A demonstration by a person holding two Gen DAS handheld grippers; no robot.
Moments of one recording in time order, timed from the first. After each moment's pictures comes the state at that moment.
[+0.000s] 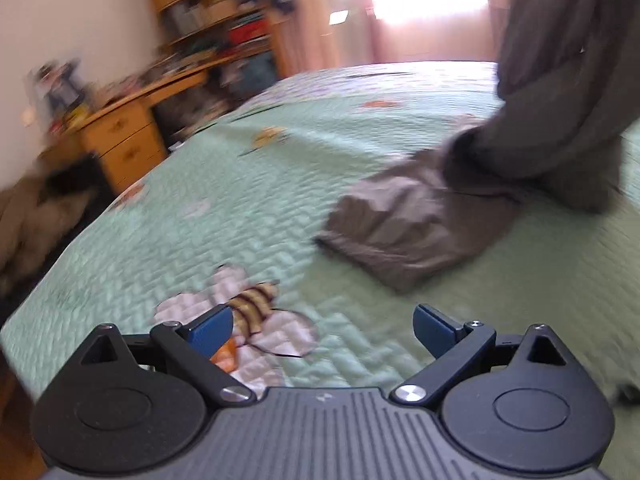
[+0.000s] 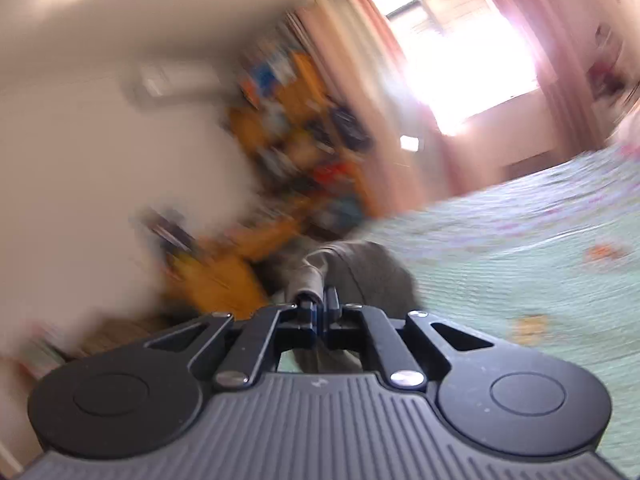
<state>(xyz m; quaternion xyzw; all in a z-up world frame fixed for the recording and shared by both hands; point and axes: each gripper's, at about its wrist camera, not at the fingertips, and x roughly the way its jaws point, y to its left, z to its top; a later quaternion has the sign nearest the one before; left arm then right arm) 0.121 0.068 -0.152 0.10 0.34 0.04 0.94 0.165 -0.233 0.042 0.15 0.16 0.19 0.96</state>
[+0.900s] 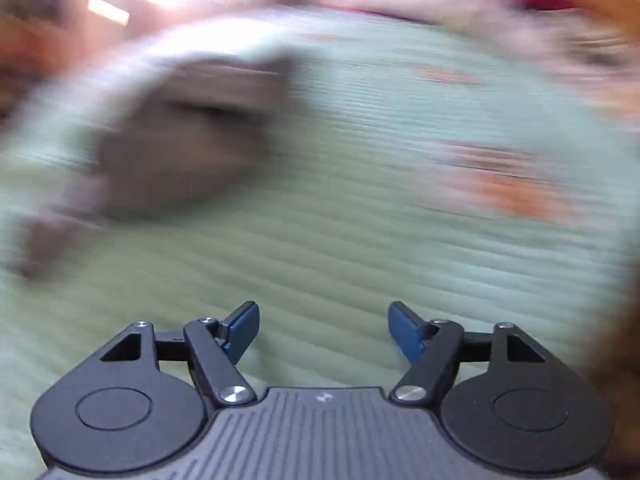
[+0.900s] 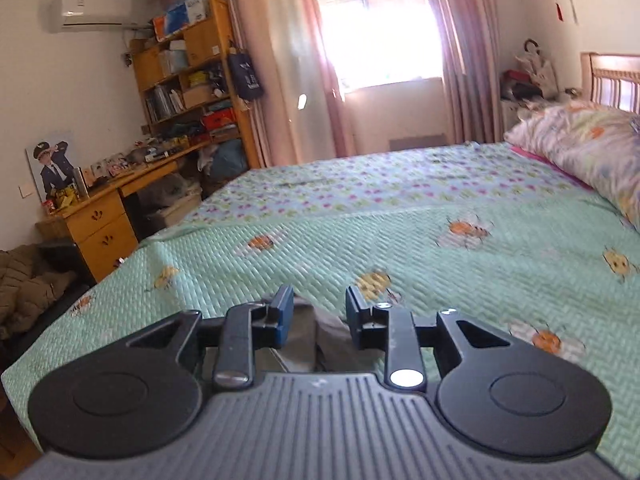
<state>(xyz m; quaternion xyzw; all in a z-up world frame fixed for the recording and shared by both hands) 0.056 -0.118 -0.176 0.10 0.43 -0.35 0.83 0.151 -0.297 -0.015 0.10 0.22 0.07 0.97</state>
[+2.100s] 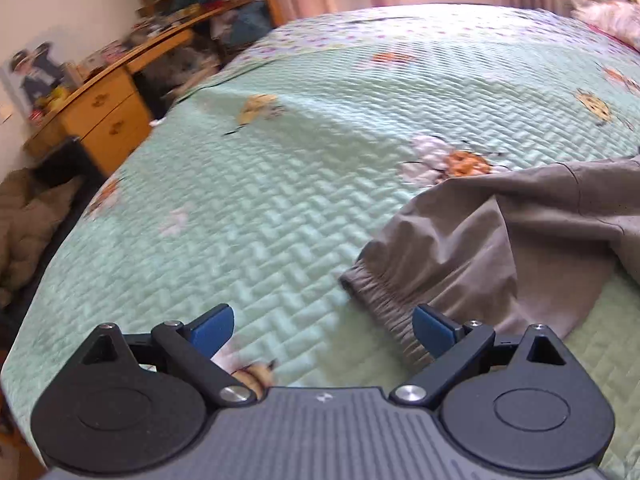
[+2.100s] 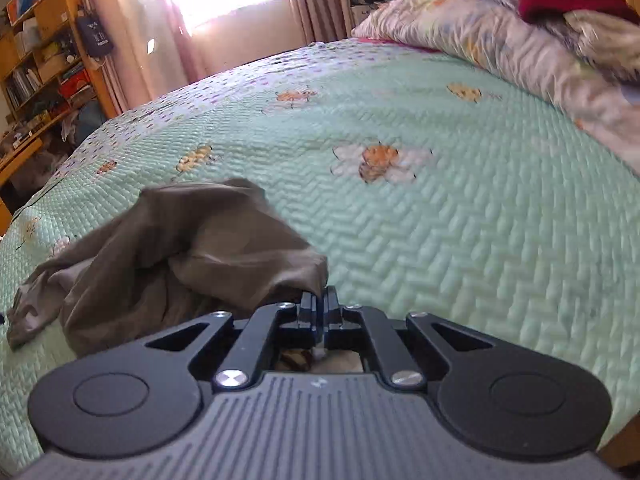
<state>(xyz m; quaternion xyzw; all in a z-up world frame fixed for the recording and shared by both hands) 0.279 0.083 -0.151 0.12 0.43 0.08 0.89 0.075 -0.376 -0.163 0.18 0.32 -0.12 0.92</state>
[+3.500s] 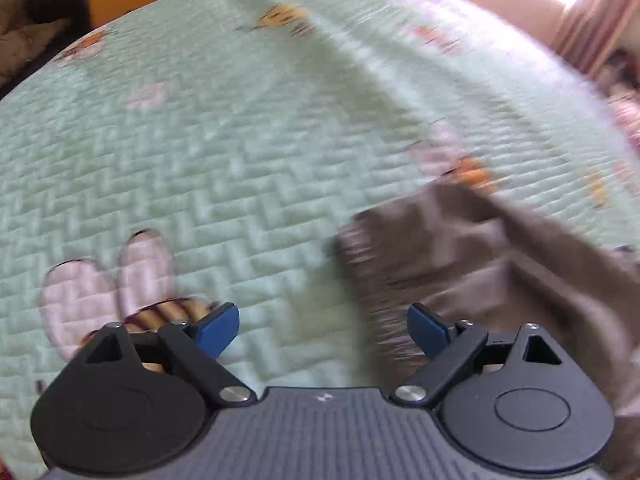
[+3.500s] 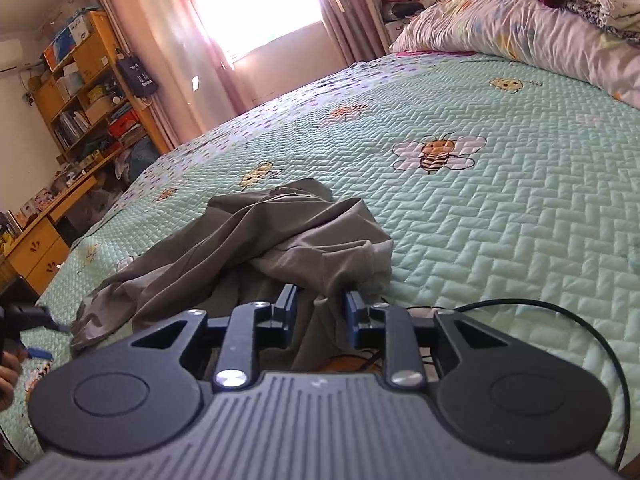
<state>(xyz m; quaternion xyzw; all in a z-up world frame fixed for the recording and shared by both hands) 0.281 0.128 -0.154 -0.14 0.47 0.05 0.87 0.058 -0.351 -0.178 0.23 0.26 -0.05 0.94</state>
